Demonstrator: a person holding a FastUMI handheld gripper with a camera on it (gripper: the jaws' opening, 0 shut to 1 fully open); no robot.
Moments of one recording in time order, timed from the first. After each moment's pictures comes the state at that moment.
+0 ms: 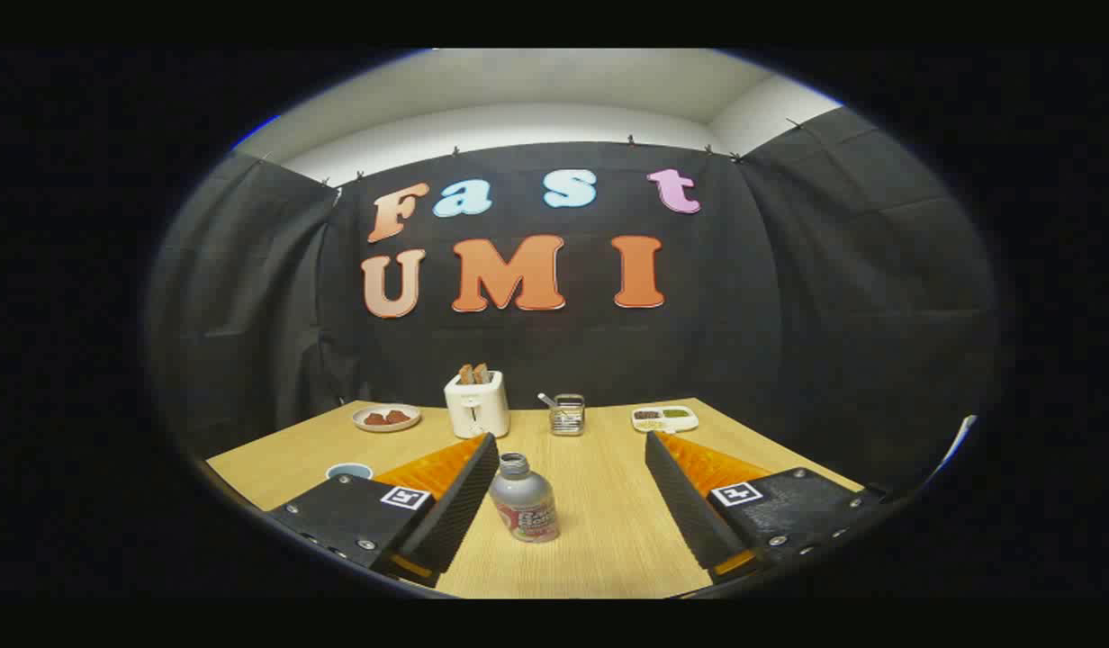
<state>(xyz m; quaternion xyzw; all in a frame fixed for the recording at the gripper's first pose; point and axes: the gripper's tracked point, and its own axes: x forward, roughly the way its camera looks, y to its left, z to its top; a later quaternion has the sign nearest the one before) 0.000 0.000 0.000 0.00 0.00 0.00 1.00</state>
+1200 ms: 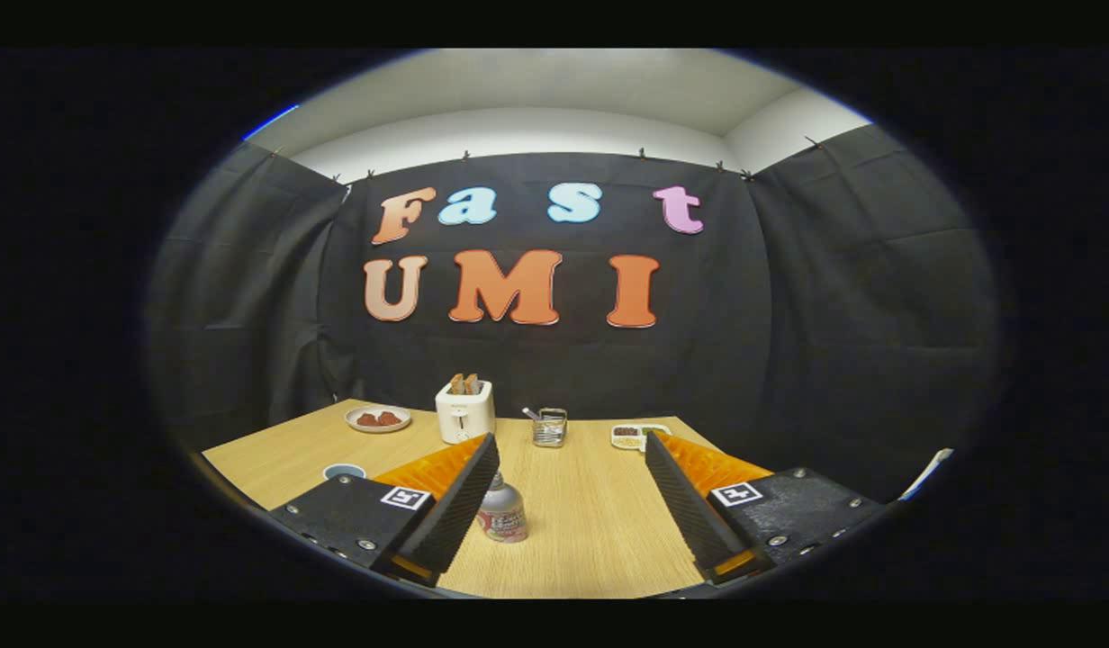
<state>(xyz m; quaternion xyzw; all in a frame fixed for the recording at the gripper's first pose) -0.022 -0.026 0.045 -0.04 0.00 0.00 1.00</state>
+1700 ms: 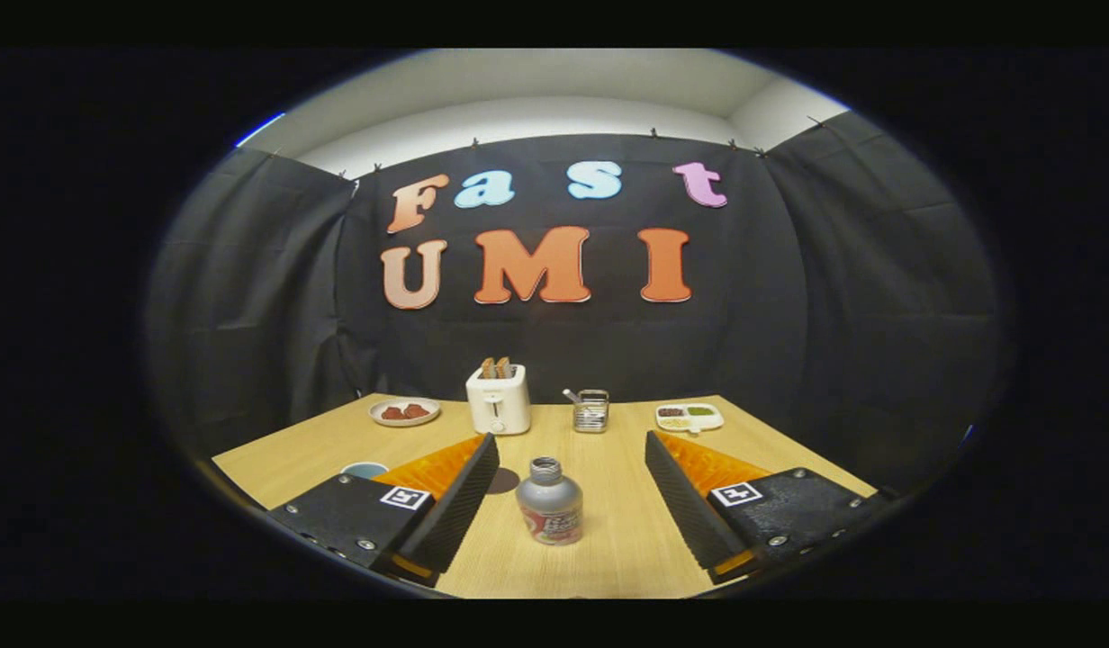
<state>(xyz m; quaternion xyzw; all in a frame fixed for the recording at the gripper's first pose) 0.020 0.029 -0.016 -0.01 0.03 0.03 1.00</state>
